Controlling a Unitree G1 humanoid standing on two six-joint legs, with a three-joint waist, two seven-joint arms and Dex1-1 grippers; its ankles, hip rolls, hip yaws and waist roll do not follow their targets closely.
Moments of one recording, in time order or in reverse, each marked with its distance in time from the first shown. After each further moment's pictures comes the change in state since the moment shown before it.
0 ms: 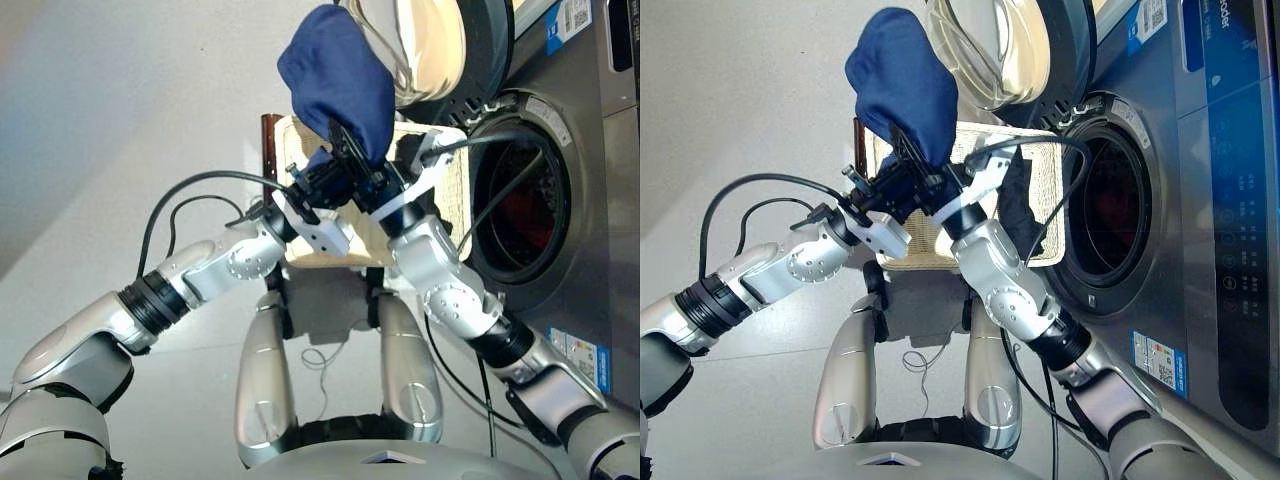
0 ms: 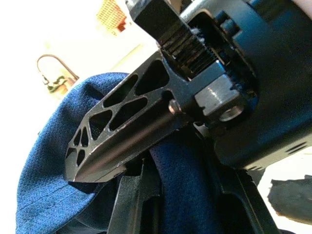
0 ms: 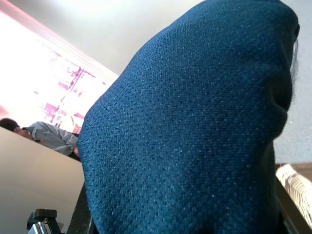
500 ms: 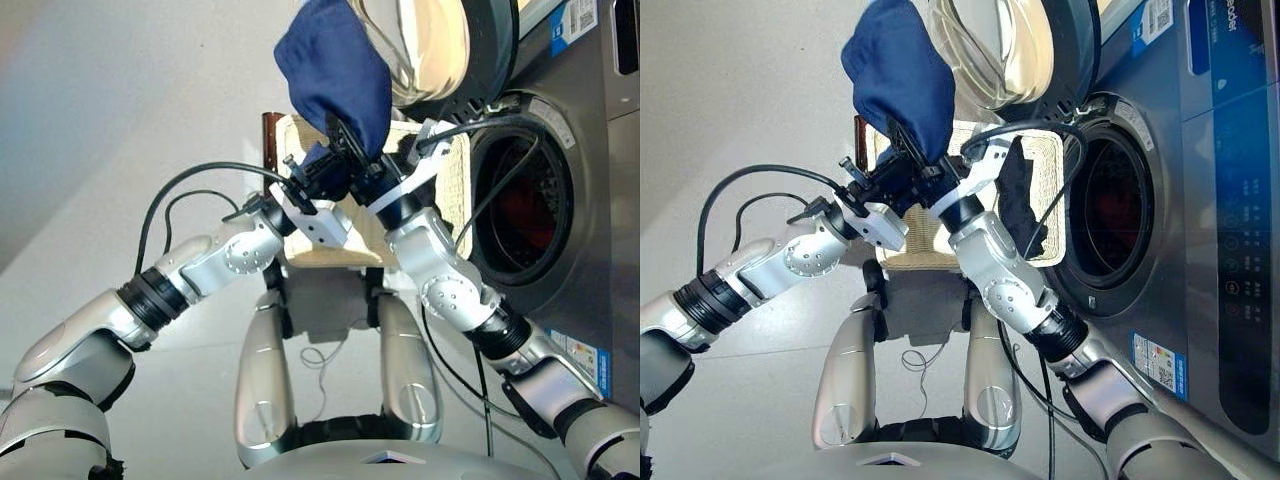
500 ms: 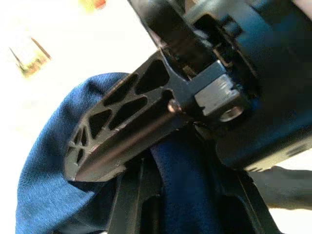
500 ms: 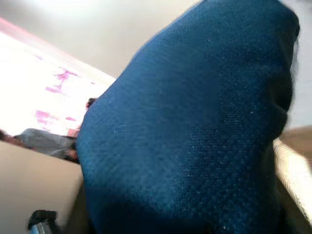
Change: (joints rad) left arm 0.123 -0.116 0.012 -0.015 -0.096 0.129 -0.105; right arm 0.131 0.031 -0.049 0.096 -0.167 -0.062 -0.028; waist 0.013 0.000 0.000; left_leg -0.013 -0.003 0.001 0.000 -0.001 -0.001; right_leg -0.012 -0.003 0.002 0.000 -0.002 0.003
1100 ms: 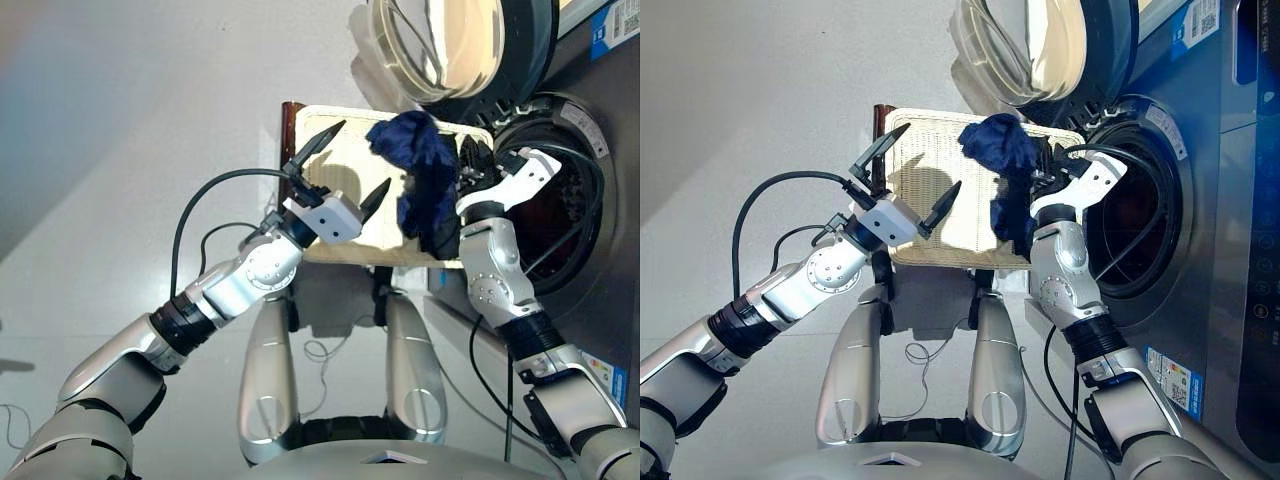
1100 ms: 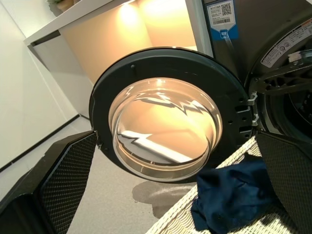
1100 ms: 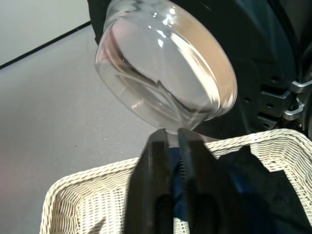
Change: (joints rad) left arm 0.038 -0.051 0.078 -0.075 -0.042 0.022 0.021; right arm 0.055 -0.089 -0.267 0.228 -0.107 -0.078 -0.149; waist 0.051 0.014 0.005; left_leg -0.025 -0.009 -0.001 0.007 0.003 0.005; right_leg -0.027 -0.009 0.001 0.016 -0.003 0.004
